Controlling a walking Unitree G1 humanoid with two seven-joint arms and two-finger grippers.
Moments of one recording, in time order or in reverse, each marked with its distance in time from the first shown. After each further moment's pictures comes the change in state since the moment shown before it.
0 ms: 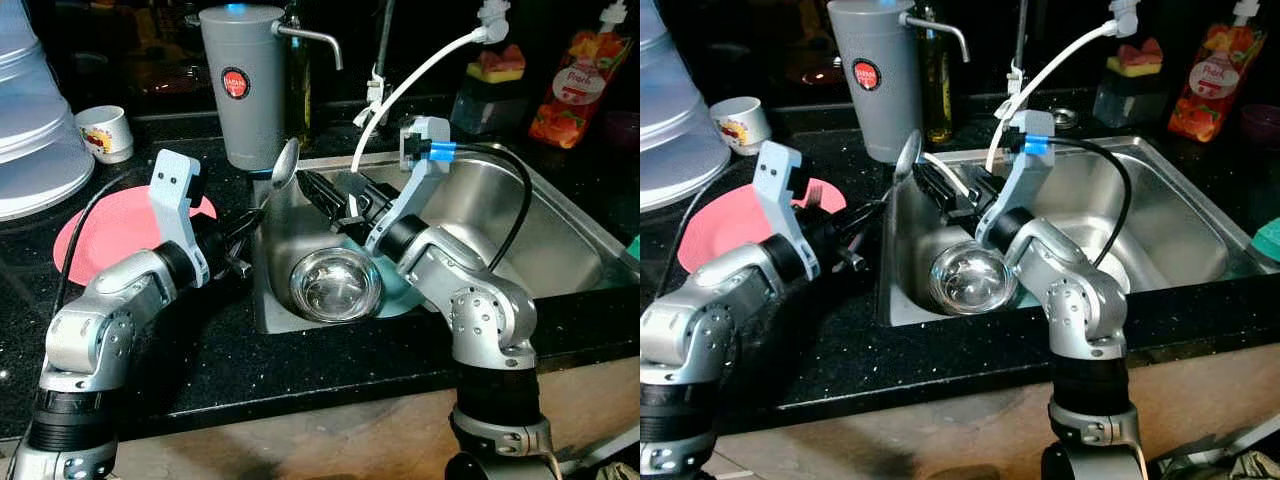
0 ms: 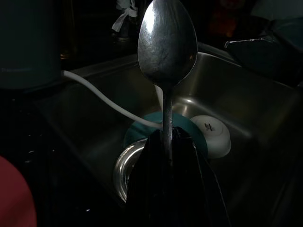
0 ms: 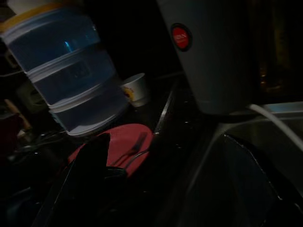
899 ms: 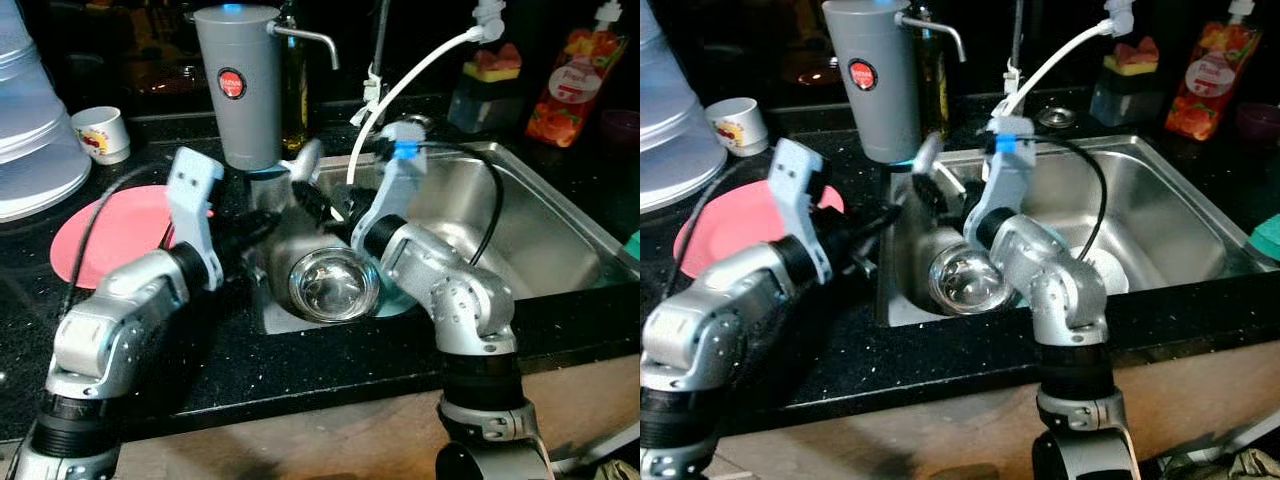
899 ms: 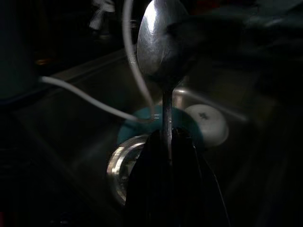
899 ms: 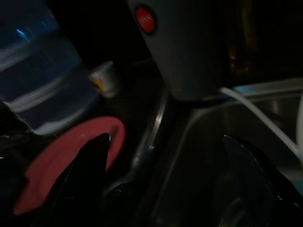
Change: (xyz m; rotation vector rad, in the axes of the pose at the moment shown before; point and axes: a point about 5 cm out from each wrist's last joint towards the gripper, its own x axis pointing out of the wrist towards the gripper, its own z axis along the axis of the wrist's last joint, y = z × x) left arm 0.006 -0.019 -0.001 0.102 0.031 -0.041; right arm 0.014 -0.005 -0.002 -0.011 0.073 -0.135
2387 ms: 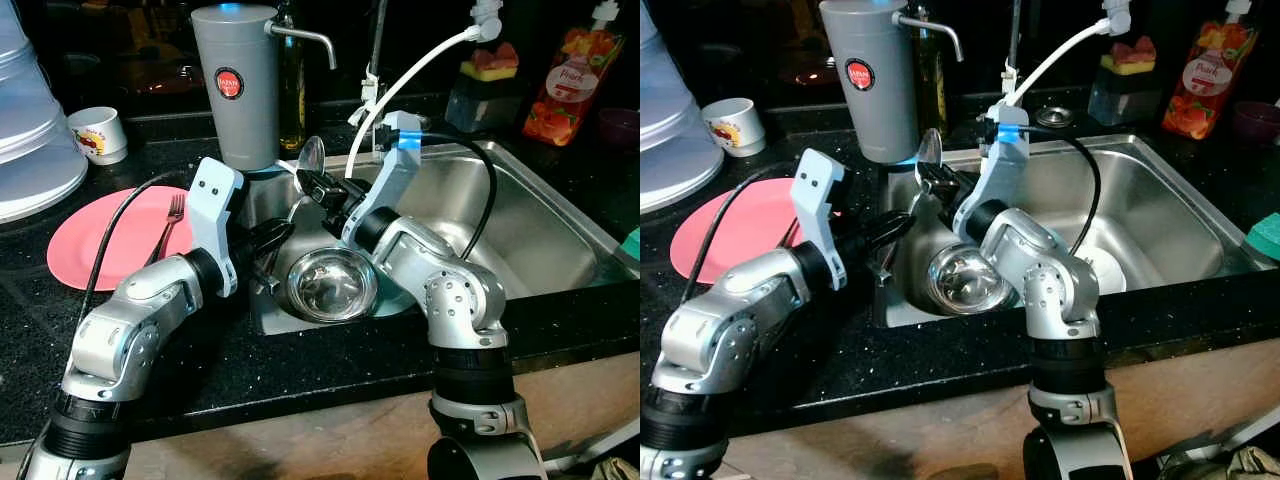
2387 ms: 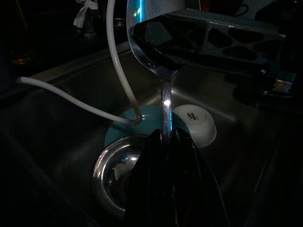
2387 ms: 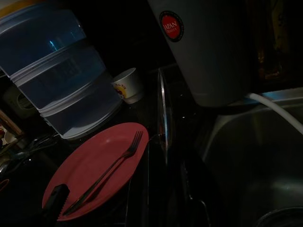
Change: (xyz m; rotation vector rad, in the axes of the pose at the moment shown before) left arm 0.008 -0.012 -0.003 -0.028 0.001 -0.058; right arm 0.006 0.006 -0.003 0.037 -0.029 0.048
